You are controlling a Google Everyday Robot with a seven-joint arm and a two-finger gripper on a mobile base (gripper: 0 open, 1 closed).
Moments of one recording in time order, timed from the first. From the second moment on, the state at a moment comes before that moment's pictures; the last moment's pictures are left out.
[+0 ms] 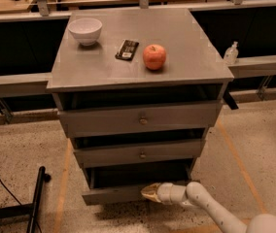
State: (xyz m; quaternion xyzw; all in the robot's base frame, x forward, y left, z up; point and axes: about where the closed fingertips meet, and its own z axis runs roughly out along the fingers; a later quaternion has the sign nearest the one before) arm 0.581 -0.050 0.208 -0.48 0.69 0.30 0.45
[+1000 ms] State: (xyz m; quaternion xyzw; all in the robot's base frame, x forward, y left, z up) arm 0.581 -0.051 0.208 -0.48 0.69 0.30 0.45
